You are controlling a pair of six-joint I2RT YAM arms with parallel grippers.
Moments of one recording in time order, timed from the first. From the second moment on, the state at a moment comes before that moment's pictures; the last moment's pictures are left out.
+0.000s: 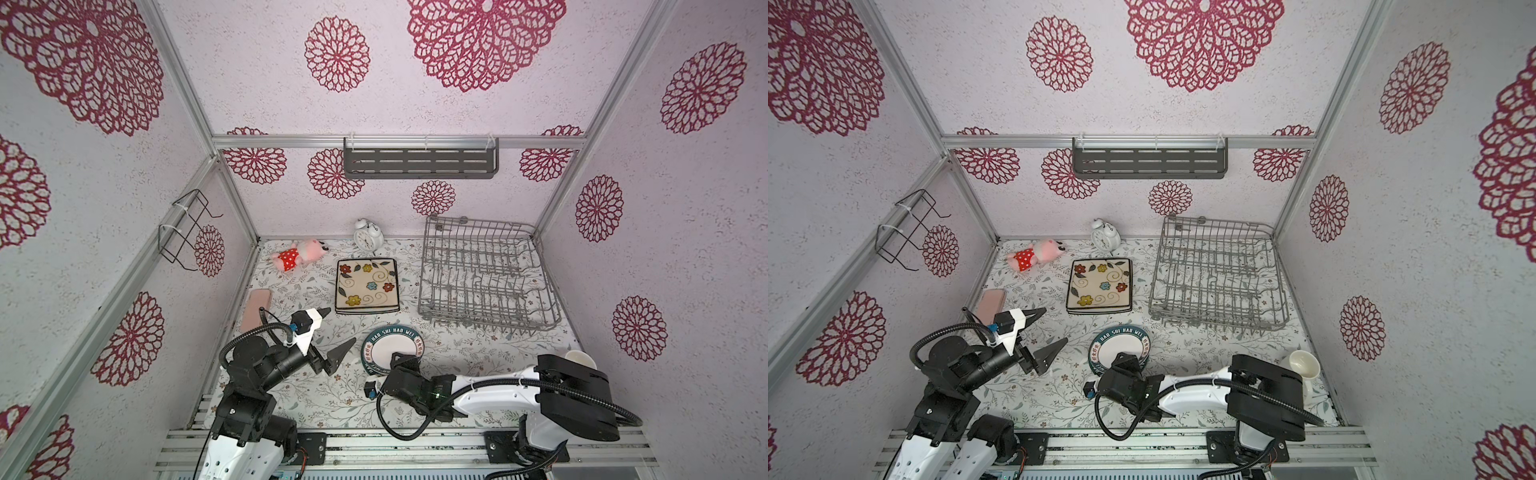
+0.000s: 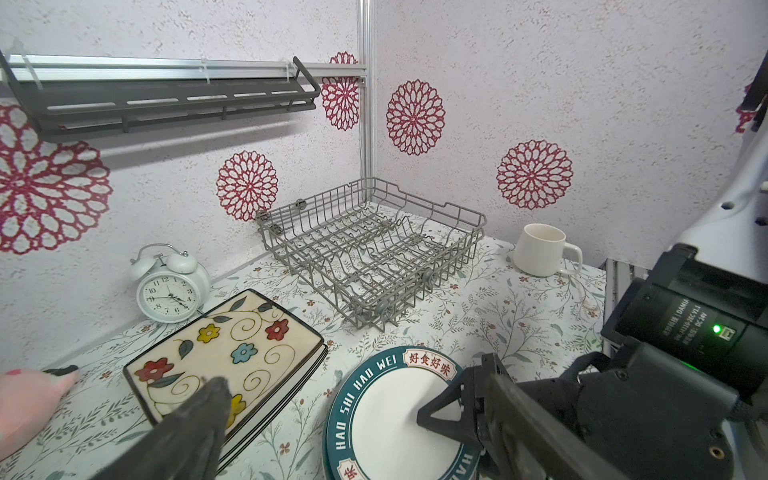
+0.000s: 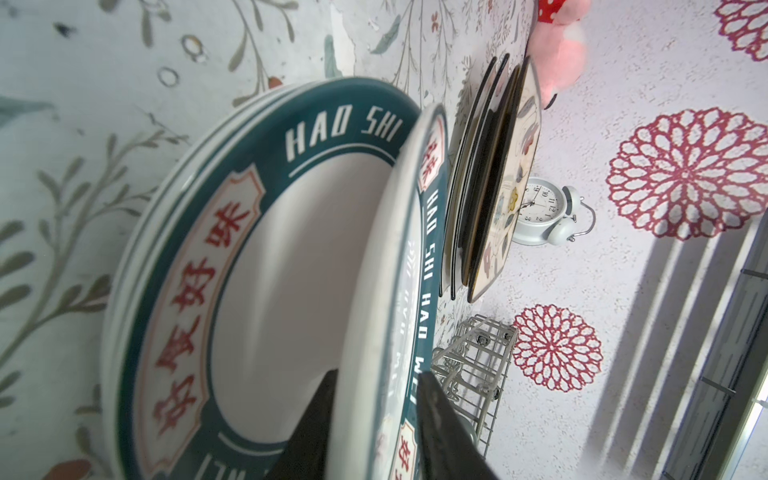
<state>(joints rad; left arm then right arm) -0.23 0.43 0.55 -0.20 0.63 0.08 1.36 1.59 0.75 0.00 0.73 -0.87</state>
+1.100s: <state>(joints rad) -0.23 0.42 0.55 -0.20 0.64 0.08 1.36 1.64 0.85 -0.17 0.67 -0.78</state>
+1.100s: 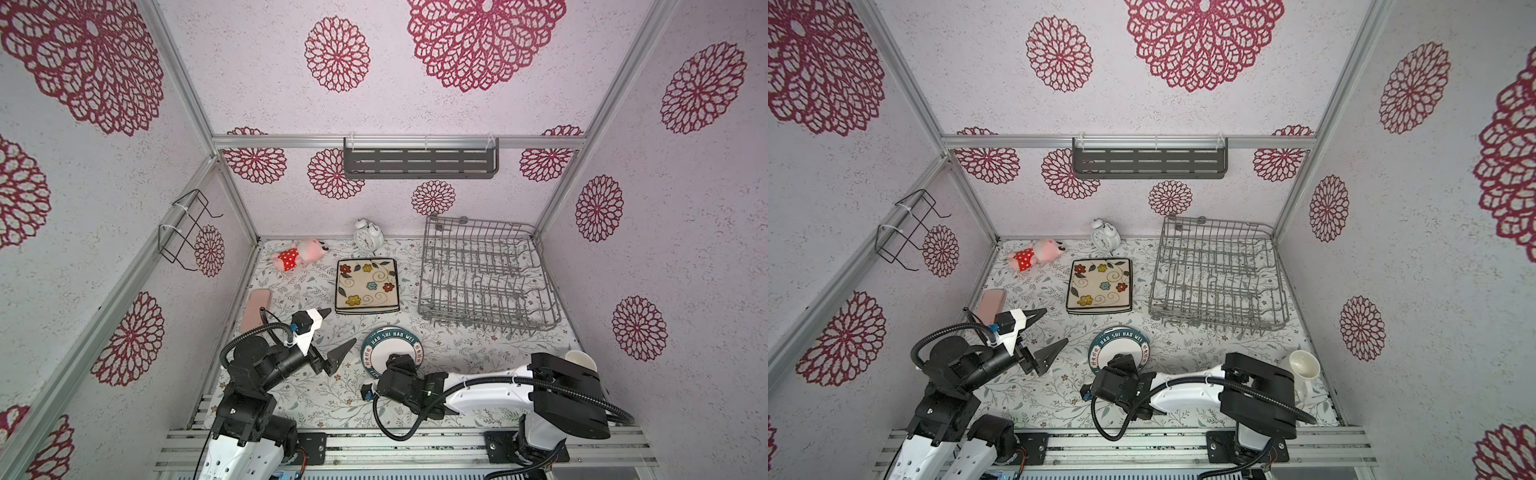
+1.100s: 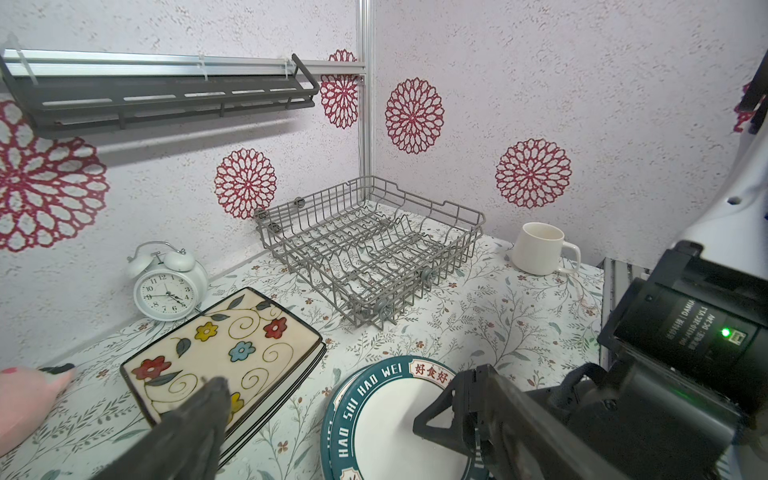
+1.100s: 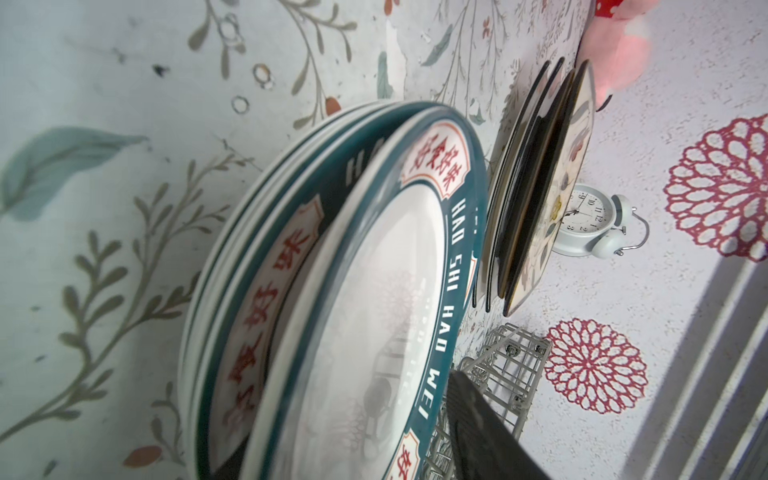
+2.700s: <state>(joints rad) -0.23 0.42 0.55 -0.20 0.66 0.07 1.26 1.64 1.04 -0.51 0.32 -0.60</state>
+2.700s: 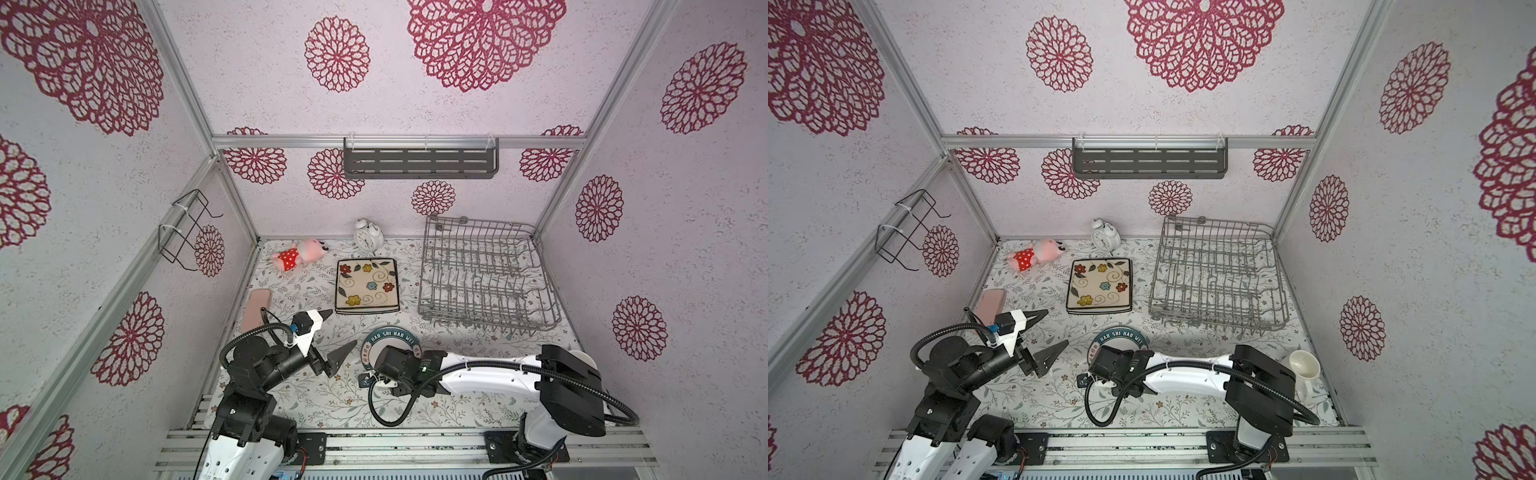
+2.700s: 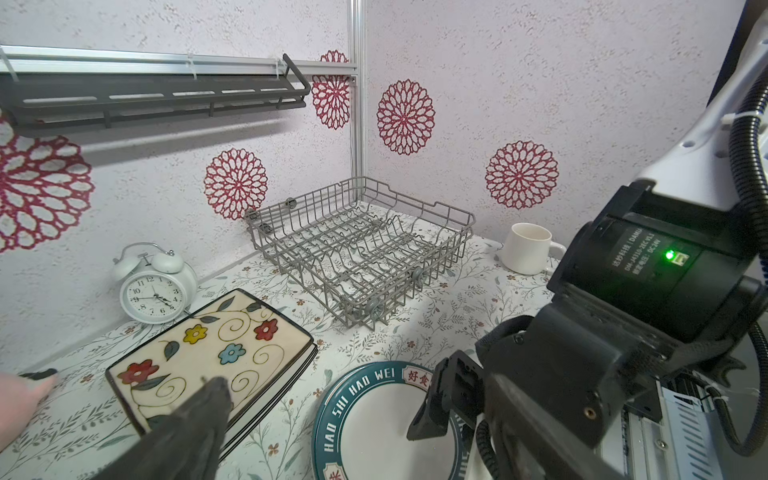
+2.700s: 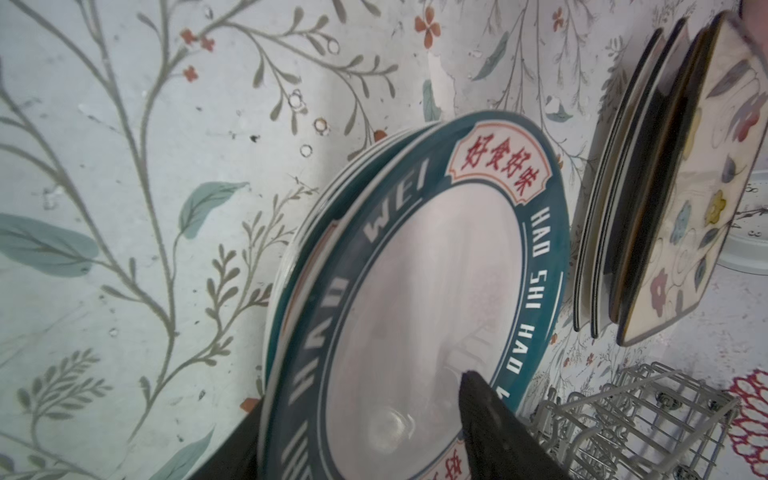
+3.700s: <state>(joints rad) -0.23 0.42 0.55 -0.20 0.66 0.07 1.26 1.64 1.09 -0.63 0.24 -0.57</state>
